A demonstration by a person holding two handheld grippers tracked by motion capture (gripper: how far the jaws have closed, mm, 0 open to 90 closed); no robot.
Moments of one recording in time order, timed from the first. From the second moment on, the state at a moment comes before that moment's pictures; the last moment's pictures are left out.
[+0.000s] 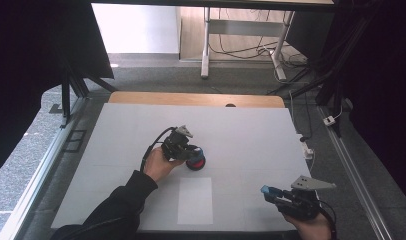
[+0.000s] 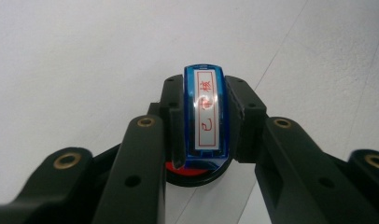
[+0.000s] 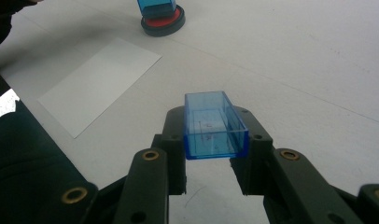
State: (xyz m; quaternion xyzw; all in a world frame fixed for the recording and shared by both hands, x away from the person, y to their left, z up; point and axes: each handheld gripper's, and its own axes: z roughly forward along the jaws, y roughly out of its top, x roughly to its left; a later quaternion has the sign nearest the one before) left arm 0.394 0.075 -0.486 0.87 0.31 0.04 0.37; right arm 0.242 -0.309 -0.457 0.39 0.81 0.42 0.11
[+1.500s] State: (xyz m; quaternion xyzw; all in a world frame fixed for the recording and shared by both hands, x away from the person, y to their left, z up) left arm 0.388 0.069 -0.486 0.88 0.32 0.06 0.35; right arm 0.242 -0.309 -0.458 0.39 0.81 0.42 0.11
